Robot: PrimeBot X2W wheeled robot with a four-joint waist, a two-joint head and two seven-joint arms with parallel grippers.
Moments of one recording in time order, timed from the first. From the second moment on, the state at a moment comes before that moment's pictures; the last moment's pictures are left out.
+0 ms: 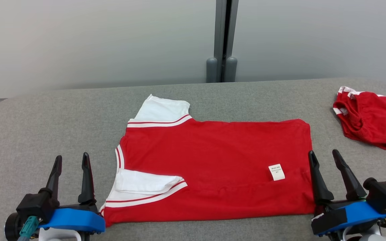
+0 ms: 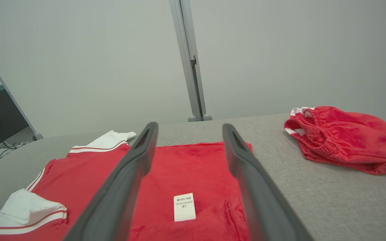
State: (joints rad) left arm -0.07 0.13 -0.01 0.27 -0.25 -0.09 -0.26; right arm -0.04 -0.08 -0.01 0.11 0.27 0.13 -0.16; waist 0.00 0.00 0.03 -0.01
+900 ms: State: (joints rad) left arm -0.11 0.13 0.01 0.28 -0.21 -0.10 -0.26; right arm -0.06 -0.06 -0.01 0.11 0.22 0.13 -0.14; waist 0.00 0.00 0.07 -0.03
